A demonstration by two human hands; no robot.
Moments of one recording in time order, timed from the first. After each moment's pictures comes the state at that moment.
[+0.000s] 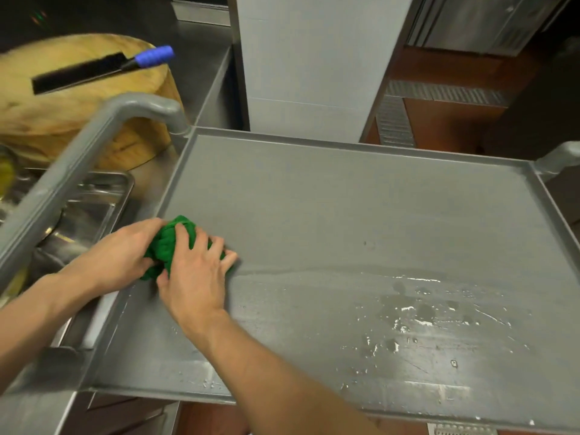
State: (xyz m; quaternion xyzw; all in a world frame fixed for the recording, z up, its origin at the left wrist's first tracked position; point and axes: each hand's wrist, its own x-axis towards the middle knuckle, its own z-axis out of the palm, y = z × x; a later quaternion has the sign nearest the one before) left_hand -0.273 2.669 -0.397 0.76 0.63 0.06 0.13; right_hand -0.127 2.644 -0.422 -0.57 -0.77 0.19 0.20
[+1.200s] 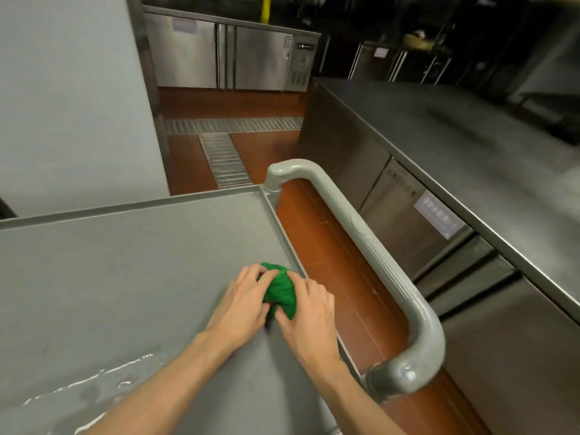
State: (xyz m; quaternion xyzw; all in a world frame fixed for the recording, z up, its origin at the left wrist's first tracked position) left_hand 0.340 2.736 -0.437 0.88 0.37 0.20 0.24; right_hand 0.467 2.651 -0.432 -0.79 -0.57 0.04 0.21
